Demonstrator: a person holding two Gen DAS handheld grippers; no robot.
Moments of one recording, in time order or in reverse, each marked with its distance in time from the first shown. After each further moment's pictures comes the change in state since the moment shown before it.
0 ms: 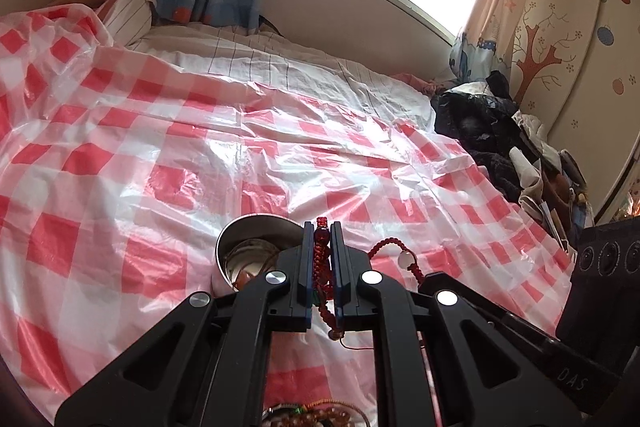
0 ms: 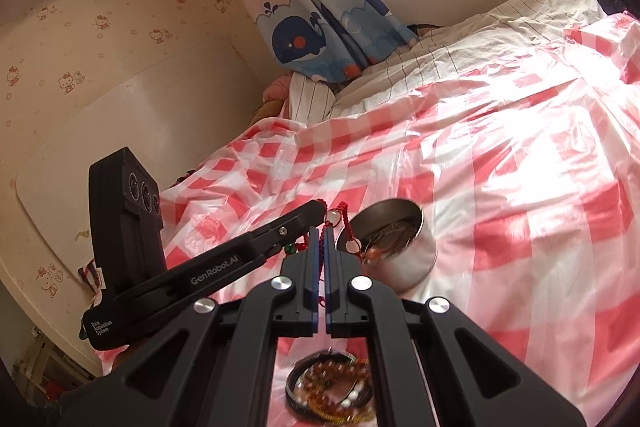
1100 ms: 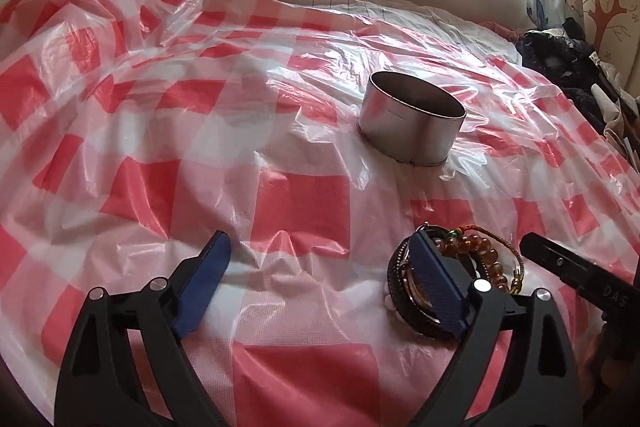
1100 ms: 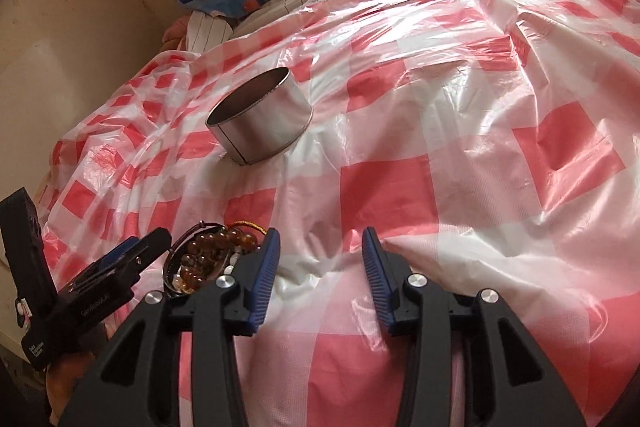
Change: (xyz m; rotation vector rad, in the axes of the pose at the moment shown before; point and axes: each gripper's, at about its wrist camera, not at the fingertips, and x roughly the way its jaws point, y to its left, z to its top) left arm -0.053 0.049 -0.117 0.031 0.115 0.365; right arm -0.015 -0.032 -0.097 0.066 0.194 -0.370
